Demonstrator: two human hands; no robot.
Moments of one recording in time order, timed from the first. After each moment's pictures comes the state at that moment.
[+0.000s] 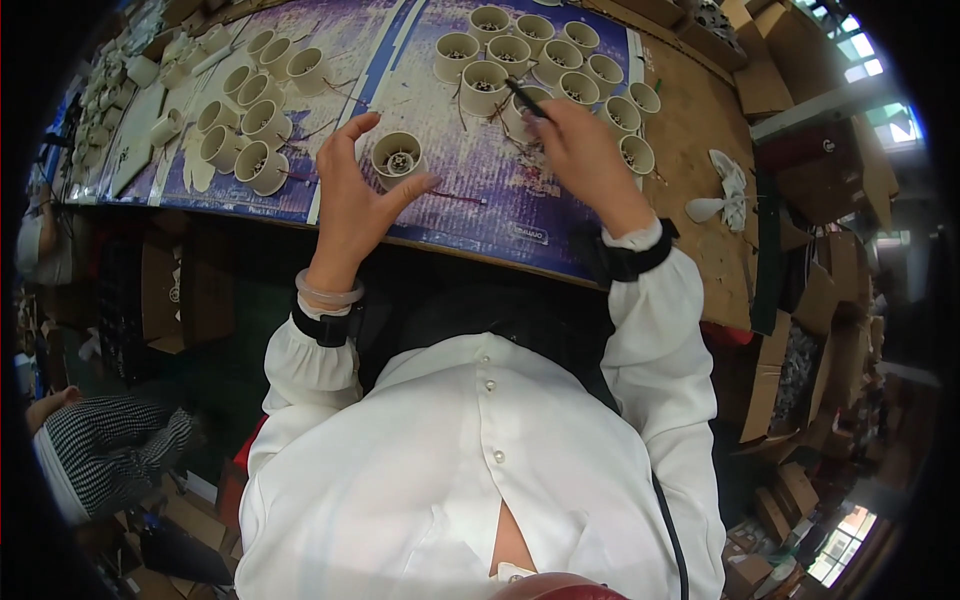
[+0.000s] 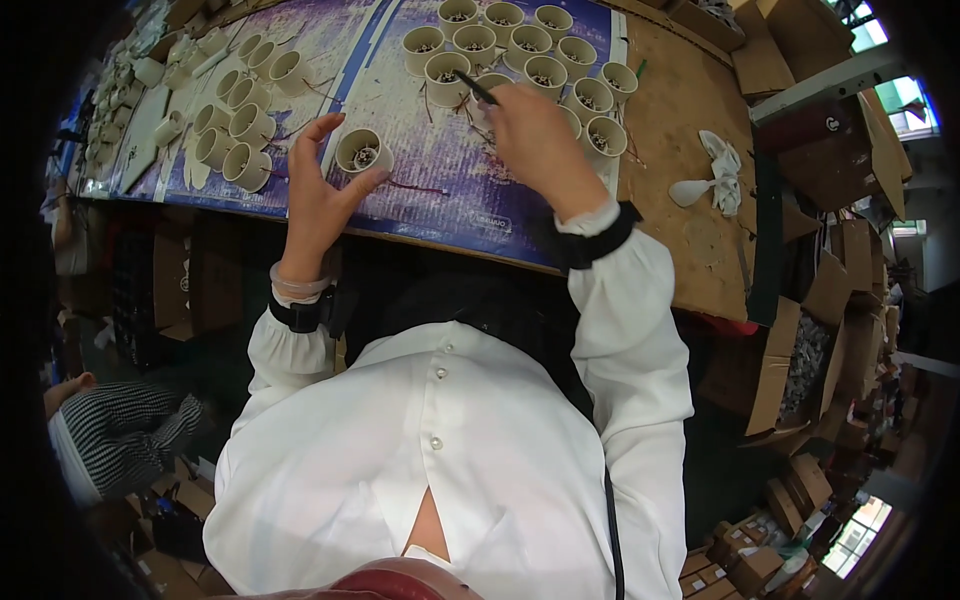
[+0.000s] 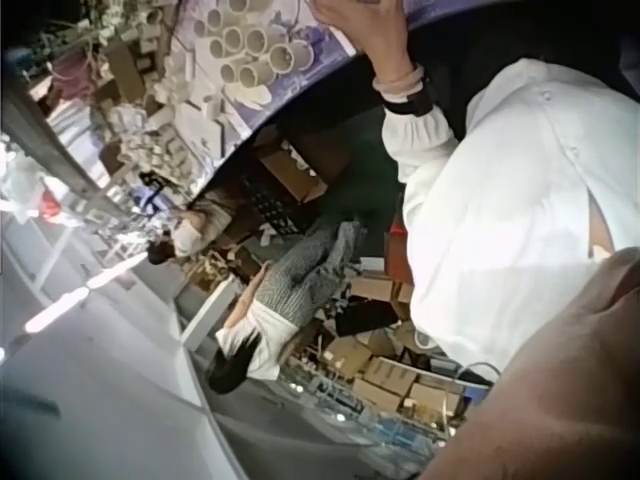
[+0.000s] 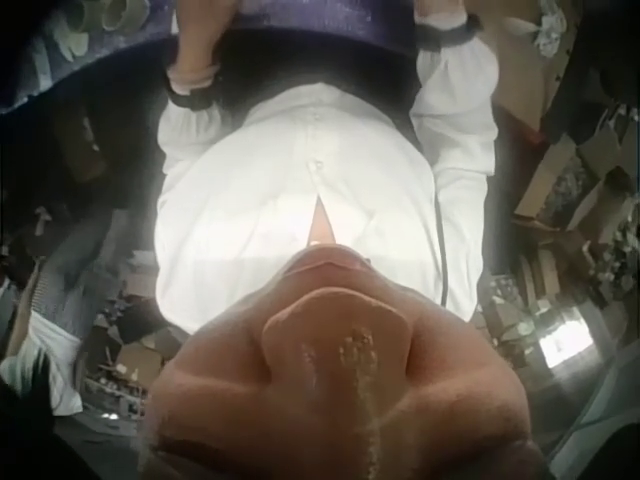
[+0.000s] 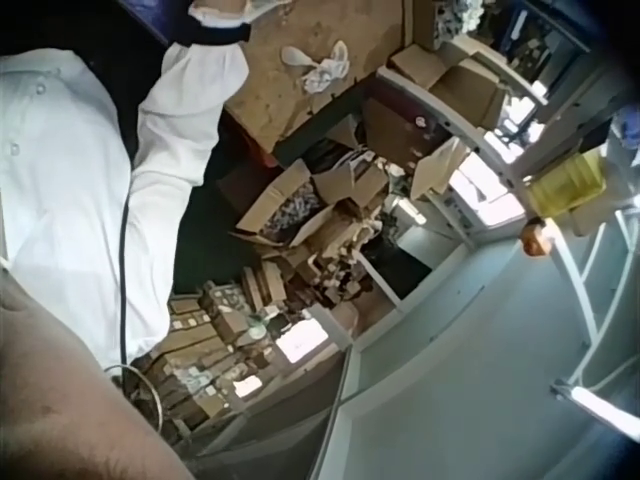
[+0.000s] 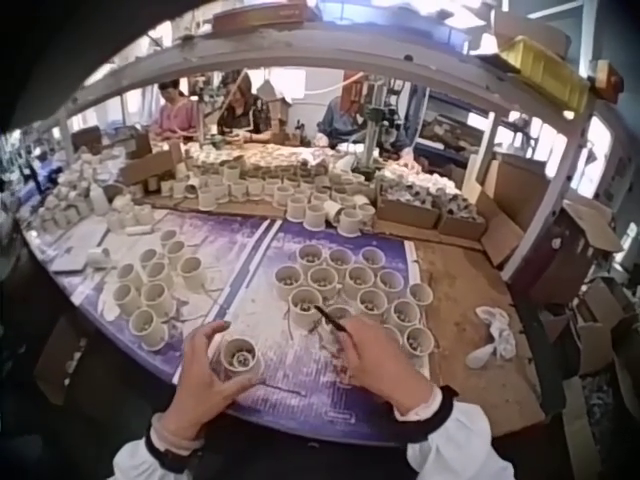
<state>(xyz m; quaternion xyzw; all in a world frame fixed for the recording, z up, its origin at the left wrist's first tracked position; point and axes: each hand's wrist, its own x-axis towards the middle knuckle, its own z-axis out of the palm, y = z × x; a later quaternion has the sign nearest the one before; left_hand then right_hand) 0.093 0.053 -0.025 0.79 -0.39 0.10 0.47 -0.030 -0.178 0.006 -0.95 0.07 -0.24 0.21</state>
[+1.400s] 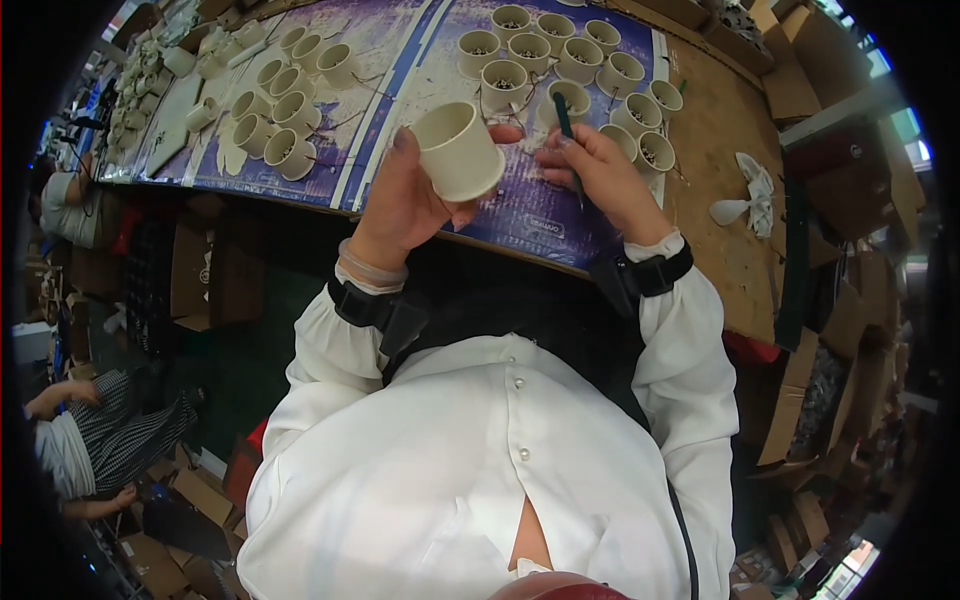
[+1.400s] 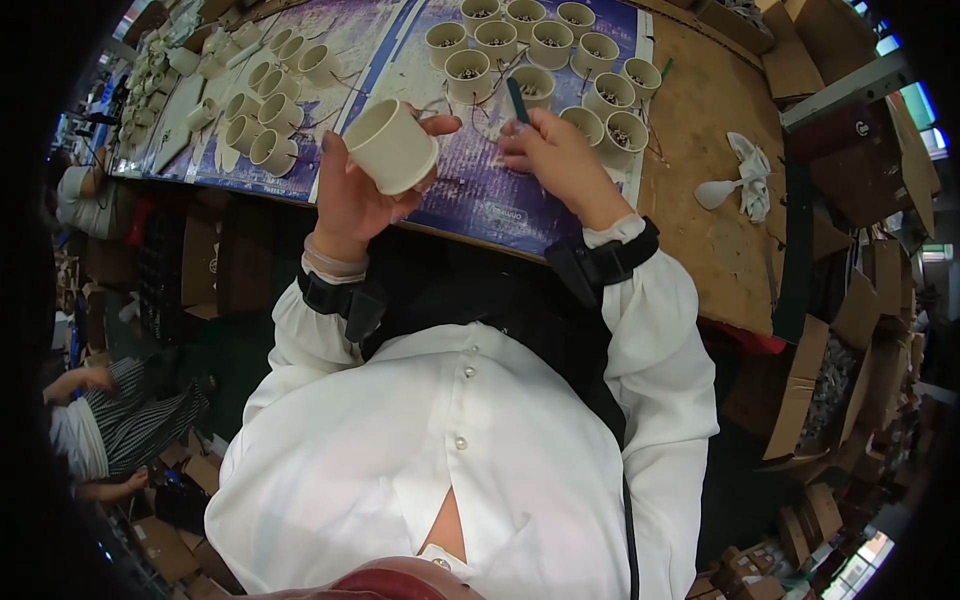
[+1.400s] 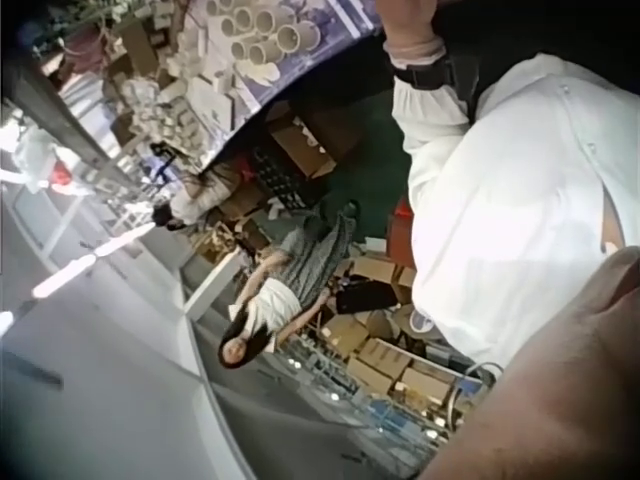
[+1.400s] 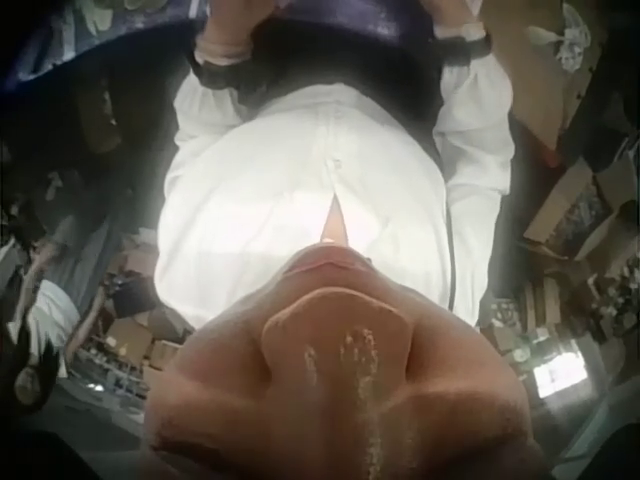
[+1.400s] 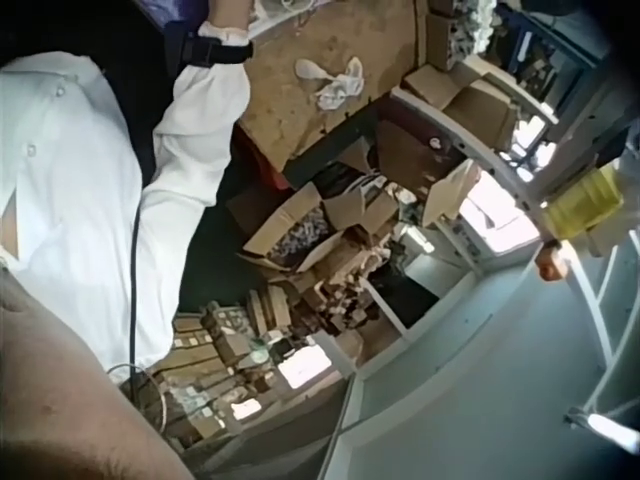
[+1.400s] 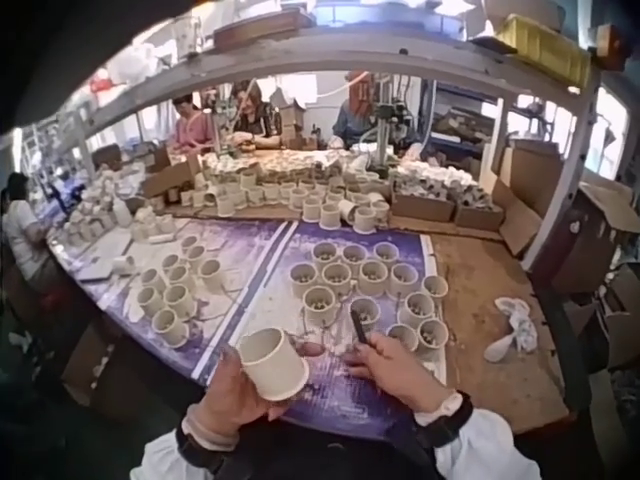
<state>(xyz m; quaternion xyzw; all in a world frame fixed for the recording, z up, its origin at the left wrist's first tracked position) 0.071 0.023 -0.013 0.15 -0.38 -0.49 0.77 -0.055 -0.174 -0.017 -0.67 0.17 -0.05 0.72</state>
